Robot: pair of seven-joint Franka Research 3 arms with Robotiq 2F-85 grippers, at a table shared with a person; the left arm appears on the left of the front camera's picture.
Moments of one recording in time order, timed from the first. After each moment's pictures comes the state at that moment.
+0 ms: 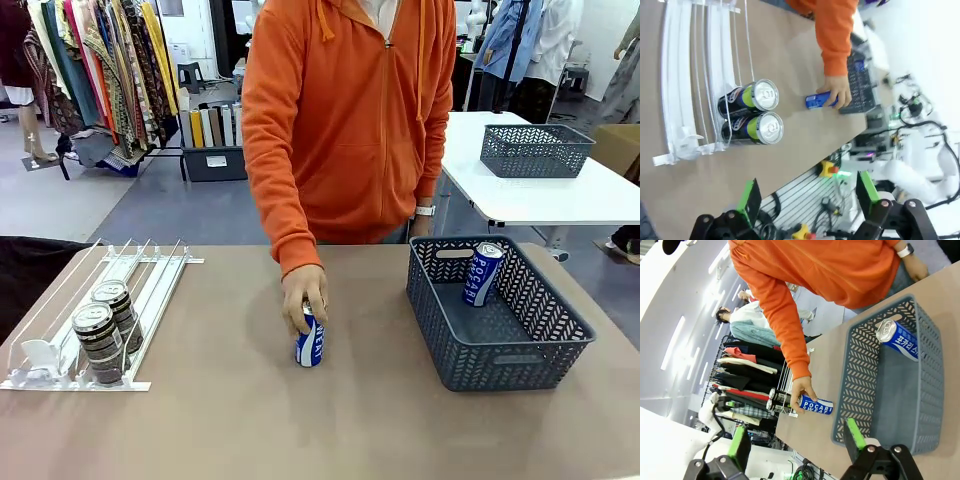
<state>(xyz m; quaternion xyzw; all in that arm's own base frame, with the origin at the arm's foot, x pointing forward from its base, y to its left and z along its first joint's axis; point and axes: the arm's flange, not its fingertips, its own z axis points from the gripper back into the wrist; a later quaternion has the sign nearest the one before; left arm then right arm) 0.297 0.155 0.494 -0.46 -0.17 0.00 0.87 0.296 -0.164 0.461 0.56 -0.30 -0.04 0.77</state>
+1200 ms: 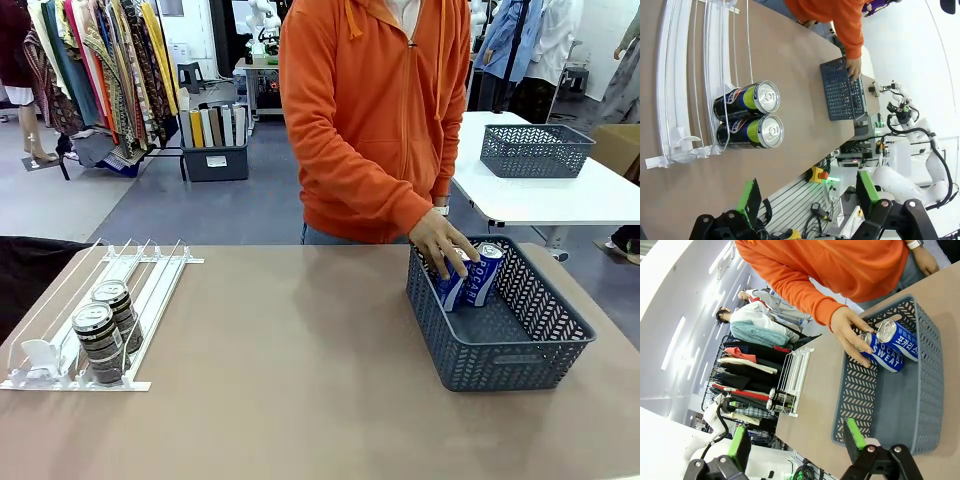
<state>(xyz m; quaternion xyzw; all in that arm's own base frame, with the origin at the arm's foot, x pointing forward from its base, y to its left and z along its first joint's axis) 0.299 0.162 0.474 -0.49 -0.17 0.02 0.86 0.296 -0.163 0.461 0.56 -0.30 -0.04 0.77</state>
